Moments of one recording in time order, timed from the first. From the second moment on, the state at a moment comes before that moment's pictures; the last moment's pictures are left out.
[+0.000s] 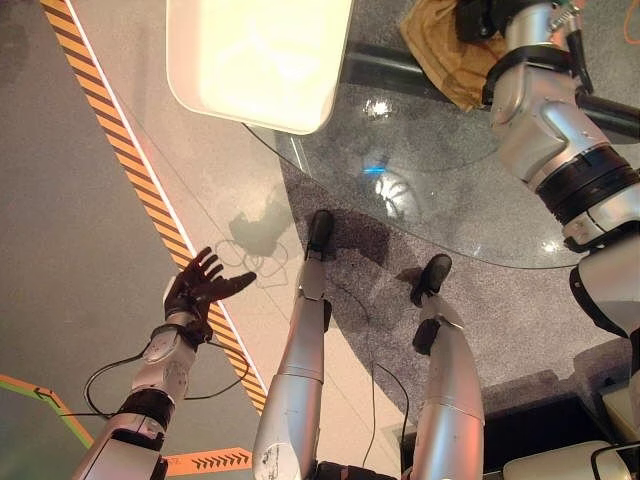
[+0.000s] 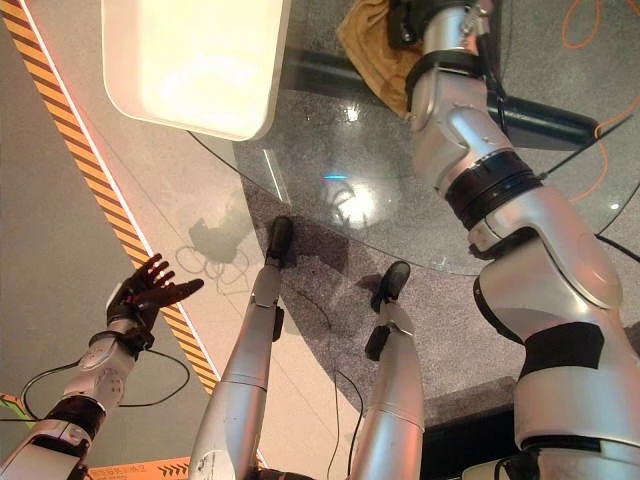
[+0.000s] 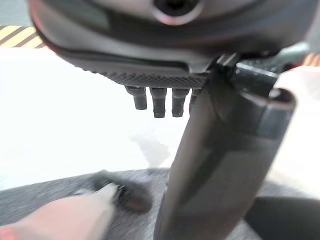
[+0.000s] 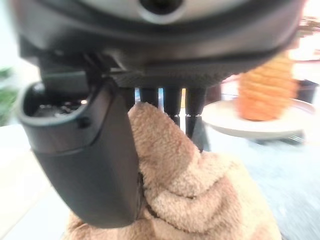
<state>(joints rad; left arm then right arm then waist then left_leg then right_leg) -0.37 0.54 -0.21 0.78 -0.93 -0.29 0.06 -1.50 -0.69 0.85 0.76 -0.17 0.38 -0.55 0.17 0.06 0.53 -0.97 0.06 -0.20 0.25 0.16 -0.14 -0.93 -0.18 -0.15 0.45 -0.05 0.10</state>
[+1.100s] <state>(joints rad) -0.63 0.60 0.03 0.34 -0.44 -0.60 1.00 -0.96 -0.74 0.39 0.24 -0.17 0.32 -0.63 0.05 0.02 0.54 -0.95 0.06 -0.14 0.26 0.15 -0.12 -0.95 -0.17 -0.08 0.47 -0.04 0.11</state>
